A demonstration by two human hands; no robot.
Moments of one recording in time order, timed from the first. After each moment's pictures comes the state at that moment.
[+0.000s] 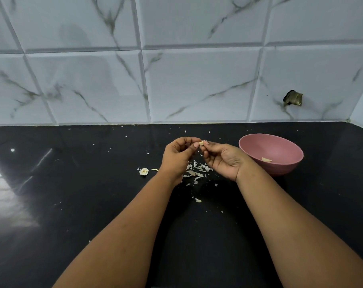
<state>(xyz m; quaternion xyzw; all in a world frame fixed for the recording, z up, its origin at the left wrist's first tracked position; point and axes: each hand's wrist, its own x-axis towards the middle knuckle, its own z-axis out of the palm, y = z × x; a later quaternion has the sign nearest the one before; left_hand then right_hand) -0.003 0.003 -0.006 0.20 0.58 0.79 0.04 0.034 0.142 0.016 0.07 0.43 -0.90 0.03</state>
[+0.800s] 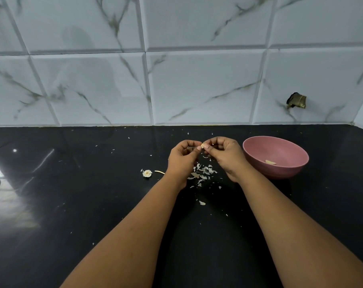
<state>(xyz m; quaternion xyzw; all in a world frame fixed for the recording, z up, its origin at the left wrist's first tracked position) -0.001 0.006 -0.006 0.14 0.63 0.77 0.04 0.024 0.137 0.004 0.02 0.72 -0.67 -0.19</state>
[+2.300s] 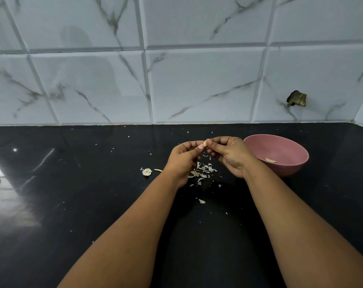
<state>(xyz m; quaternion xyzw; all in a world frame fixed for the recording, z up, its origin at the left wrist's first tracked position) -0.001 0.006 -0.003 0.16 0.59 0.79 0.12 0.029 0.147 0.013 0.01 0.64 -0.76 -0.11</state>
